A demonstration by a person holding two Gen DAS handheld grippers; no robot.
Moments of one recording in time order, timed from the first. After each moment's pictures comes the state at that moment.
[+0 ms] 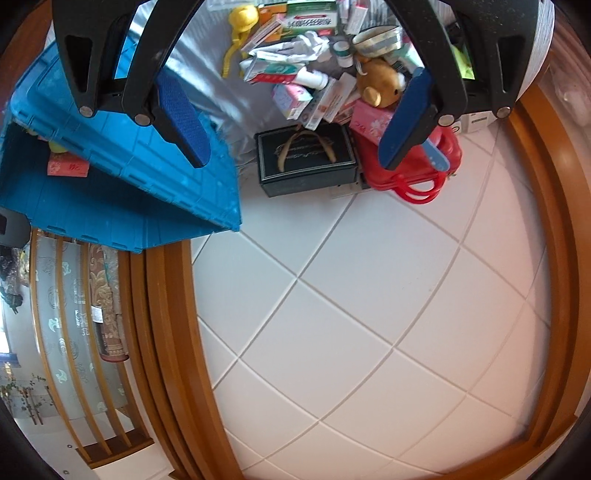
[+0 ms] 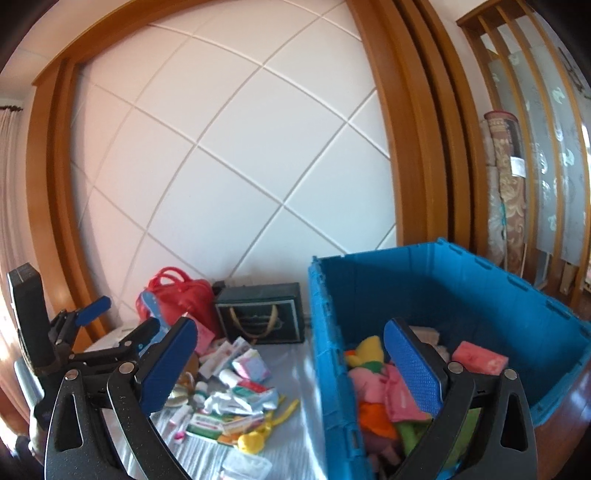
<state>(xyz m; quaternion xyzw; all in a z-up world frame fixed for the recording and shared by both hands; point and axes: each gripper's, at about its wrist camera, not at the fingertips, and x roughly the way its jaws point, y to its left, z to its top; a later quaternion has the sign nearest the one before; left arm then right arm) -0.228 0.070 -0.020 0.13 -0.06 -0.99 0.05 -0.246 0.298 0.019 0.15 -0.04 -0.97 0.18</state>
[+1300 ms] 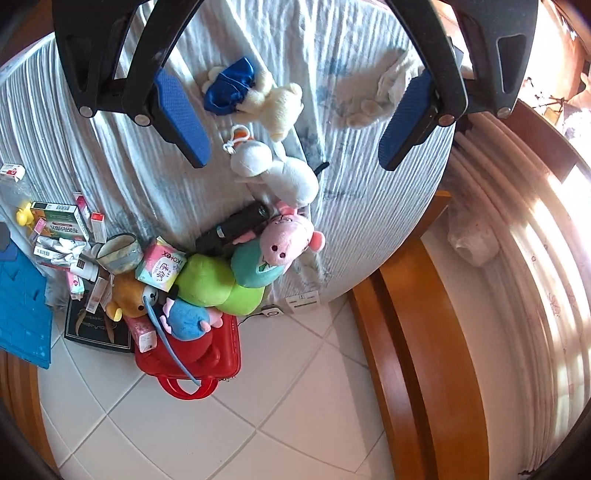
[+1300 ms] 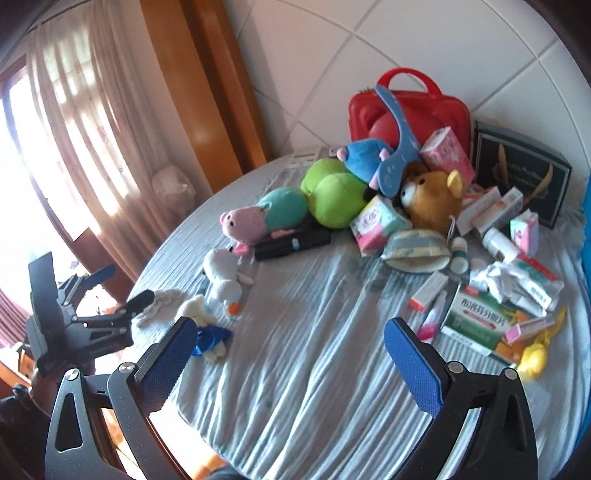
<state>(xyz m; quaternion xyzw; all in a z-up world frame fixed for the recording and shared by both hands) -0.035 -0.276 -0.207 0.33 0.00 -0.91 0.26 -0.188 -0.054 -0.180 0.39 0.07 -0.79 0.46</state>
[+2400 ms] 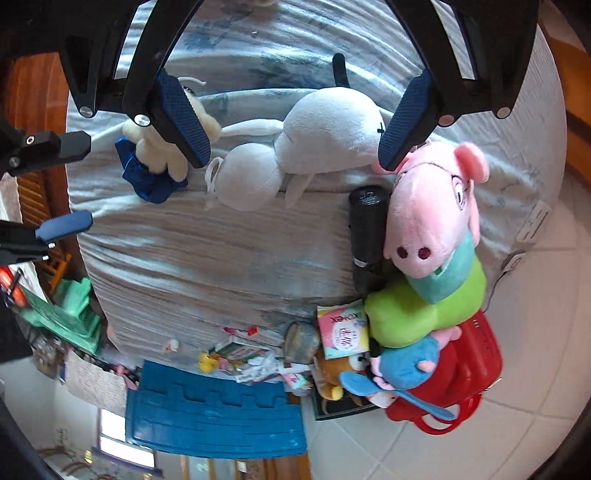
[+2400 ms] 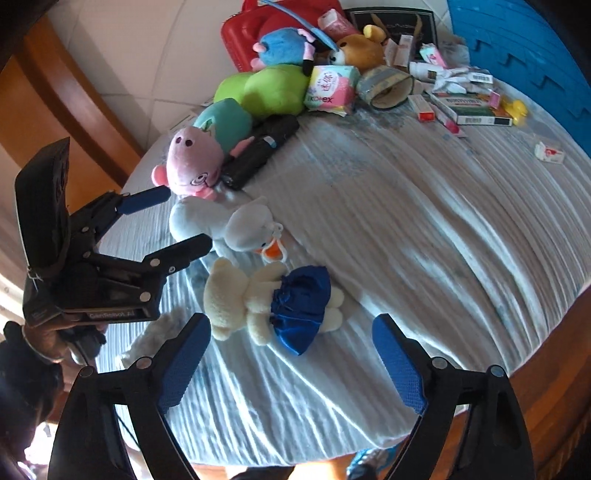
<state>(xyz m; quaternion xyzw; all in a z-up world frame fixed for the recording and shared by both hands) -0.128 -0.393 -0.287 0.38 -0.19 -0.84 -0.32 -0.054 -0.231 -0.293 0.51 -0.09 -0.85 0.12</state>
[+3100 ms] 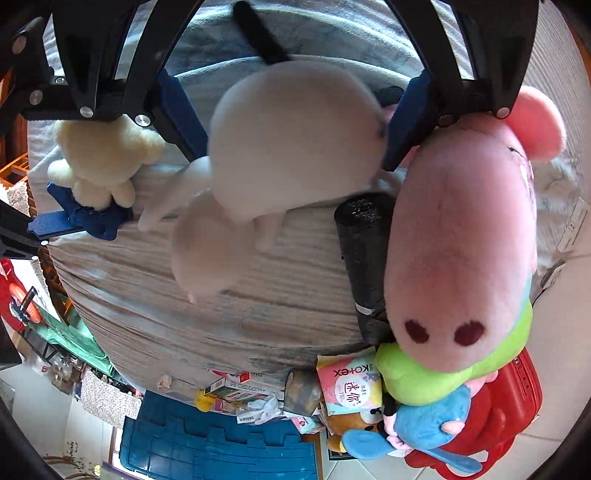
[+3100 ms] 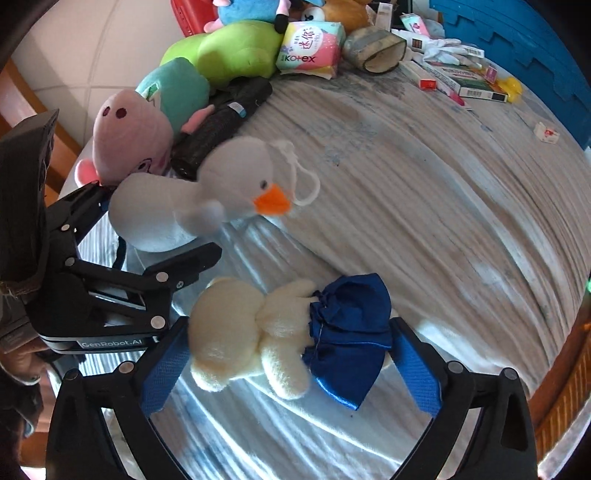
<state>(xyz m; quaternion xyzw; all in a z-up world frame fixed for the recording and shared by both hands) -0.189 -0.396 -0.341 0.43 -0.19 -0.81 -0.35 -0.115 -0.283 -0.339 0.56 -0.08 -0.83 0.02</state>
